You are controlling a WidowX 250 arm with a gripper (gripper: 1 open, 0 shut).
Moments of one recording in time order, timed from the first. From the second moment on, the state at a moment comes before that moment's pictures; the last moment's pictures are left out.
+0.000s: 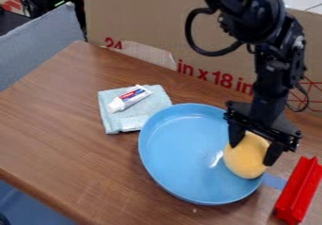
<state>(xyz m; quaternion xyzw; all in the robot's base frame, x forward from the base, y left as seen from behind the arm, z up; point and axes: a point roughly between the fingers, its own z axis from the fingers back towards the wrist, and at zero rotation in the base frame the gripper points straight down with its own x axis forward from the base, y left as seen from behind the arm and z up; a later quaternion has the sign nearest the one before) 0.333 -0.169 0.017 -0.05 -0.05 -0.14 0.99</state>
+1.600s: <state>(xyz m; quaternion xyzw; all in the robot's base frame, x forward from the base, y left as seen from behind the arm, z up) 0.271 -0.162 0.020 -0.06 -0.02 -0.15 0.99</state>
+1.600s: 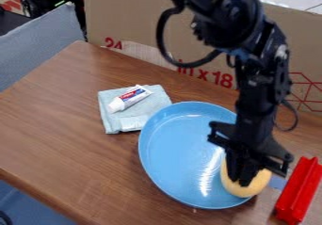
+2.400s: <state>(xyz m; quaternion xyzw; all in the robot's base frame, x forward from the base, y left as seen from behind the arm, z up) 0.277 -0.110 0.113 -0.09 -0.12 -0.09 0.98</state>
